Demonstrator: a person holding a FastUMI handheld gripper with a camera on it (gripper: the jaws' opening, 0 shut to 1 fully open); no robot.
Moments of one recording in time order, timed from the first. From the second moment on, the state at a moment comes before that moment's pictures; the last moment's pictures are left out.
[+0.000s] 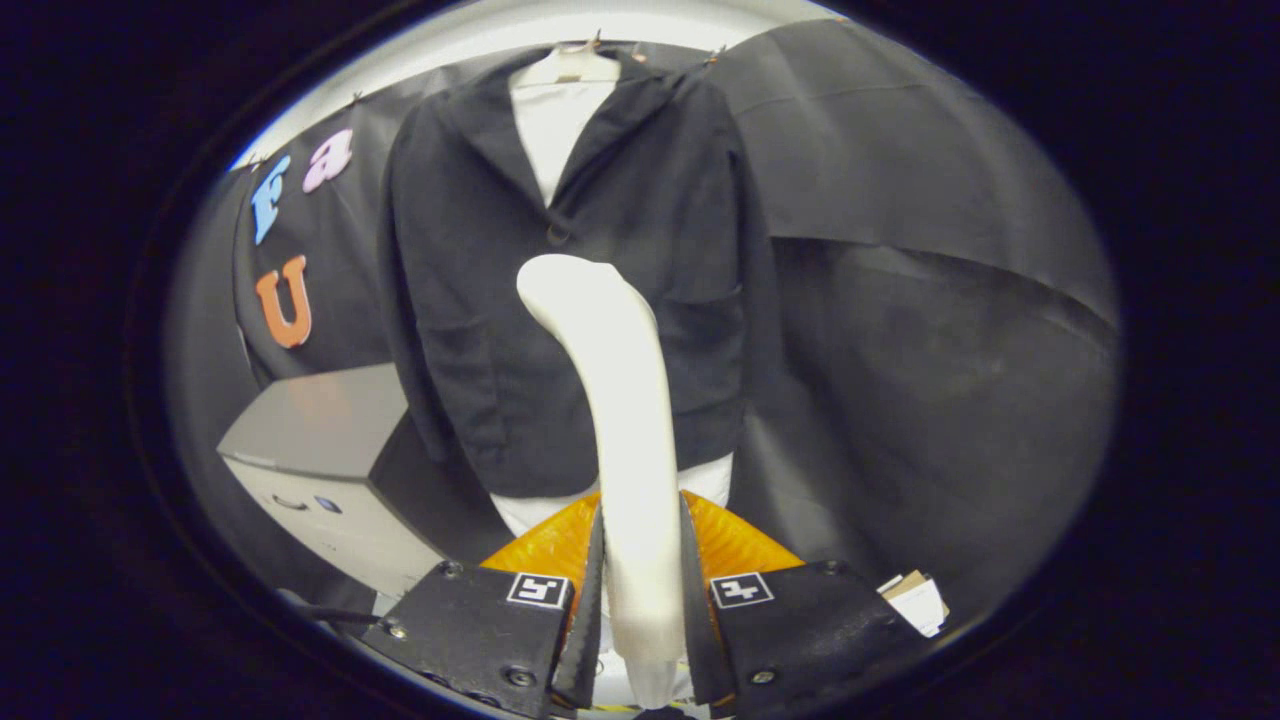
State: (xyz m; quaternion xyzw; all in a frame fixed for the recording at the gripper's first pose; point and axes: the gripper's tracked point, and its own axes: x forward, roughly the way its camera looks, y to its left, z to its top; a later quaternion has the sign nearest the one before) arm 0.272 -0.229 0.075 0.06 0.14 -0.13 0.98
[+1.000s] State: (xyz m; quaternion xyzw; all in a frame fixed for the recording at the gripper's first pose) arm 0.348 -0.314 0.311 0.06 -0.04 -0.21 0.98
